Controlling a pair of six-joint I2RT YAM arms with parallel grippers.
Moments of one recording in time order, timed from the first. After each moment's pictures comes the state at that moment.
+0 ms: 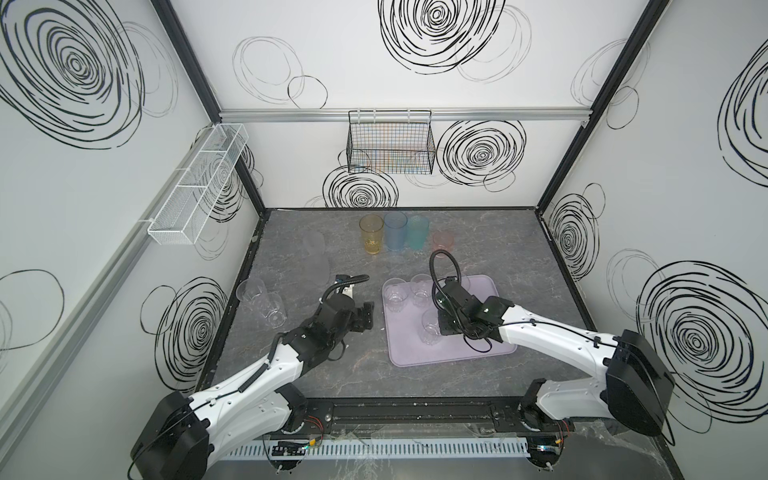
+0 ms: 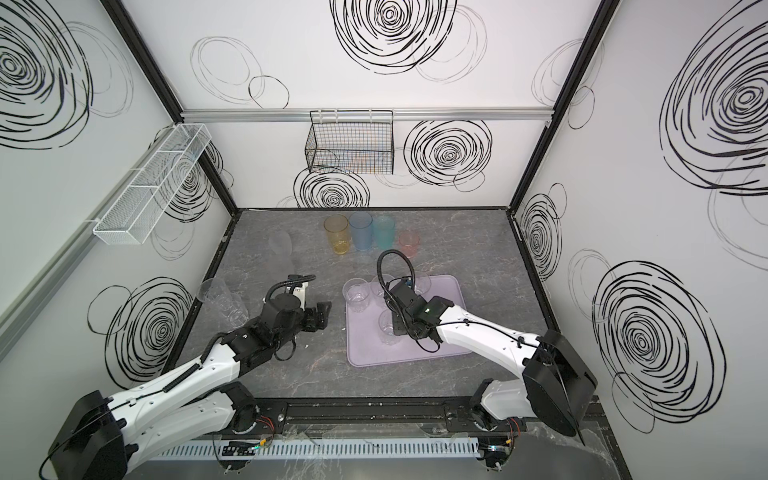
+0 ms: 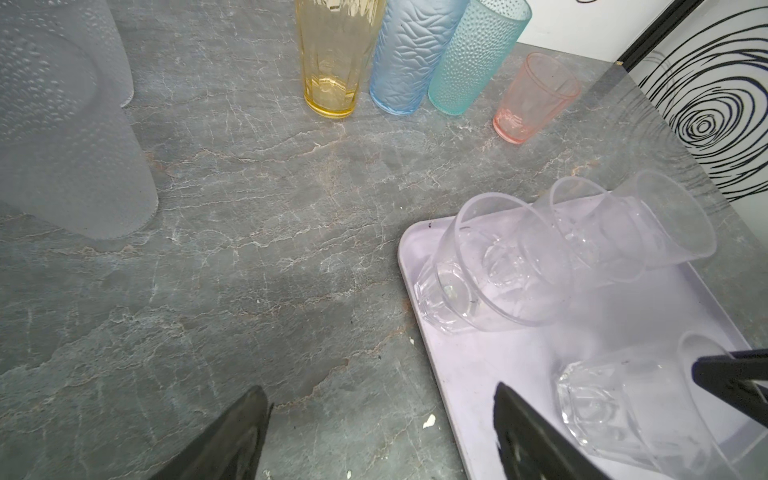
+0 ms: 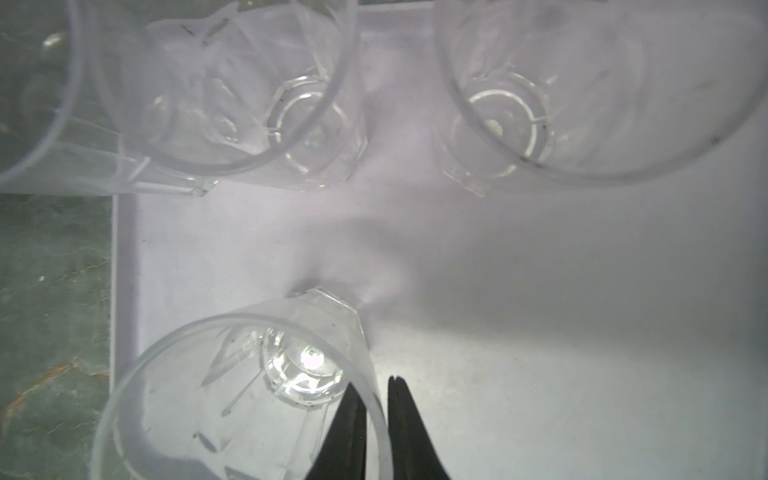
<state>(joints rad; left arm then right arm) -0.63 0.98 0.46 -0.11 -0.22 -0.51 0.82 1.33 0.82 -0.64 0.22 0.68</state>
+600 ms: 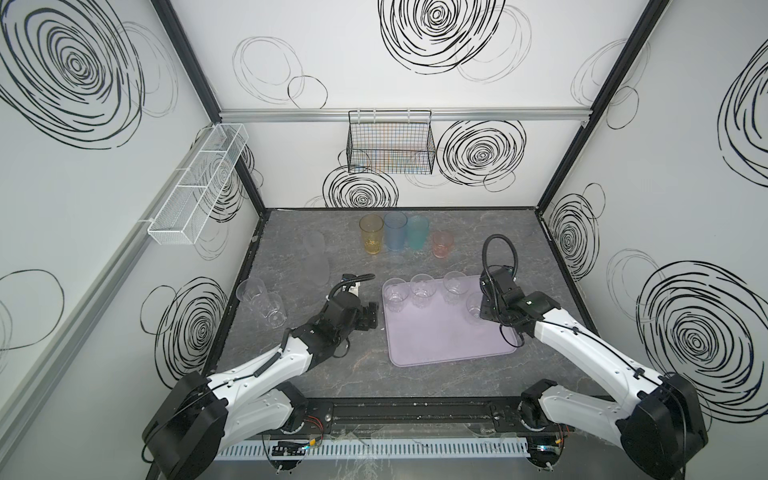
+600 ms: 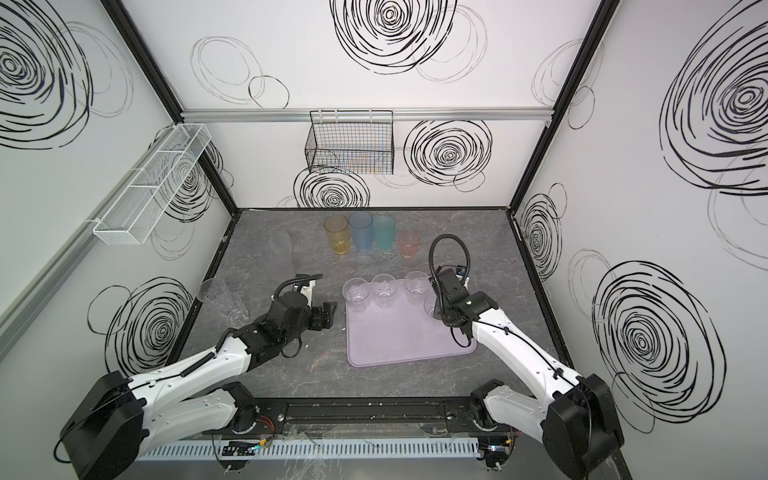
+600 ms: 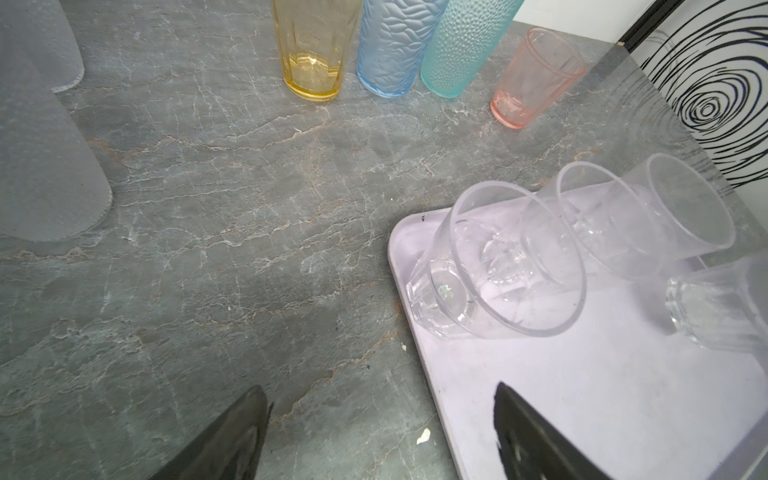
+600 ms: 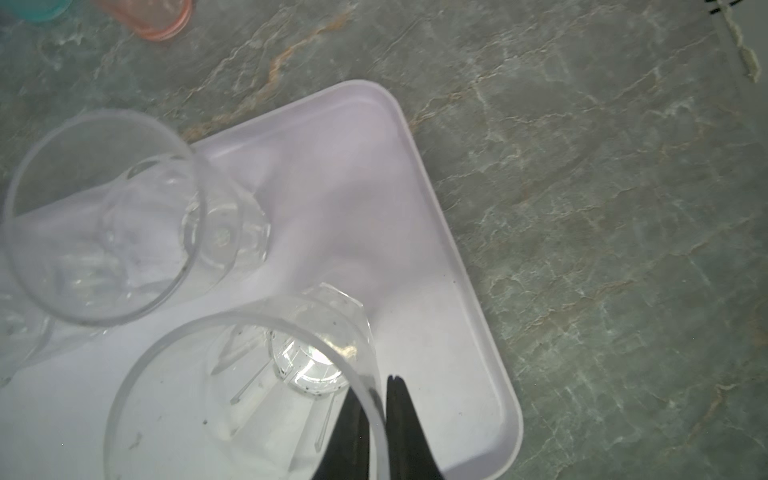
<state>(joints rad) -0.63 1.07 0.46 -0.03 -0.19 -0.51 0.42 1.12 0.76 -0.76 0.34 0.68</state>
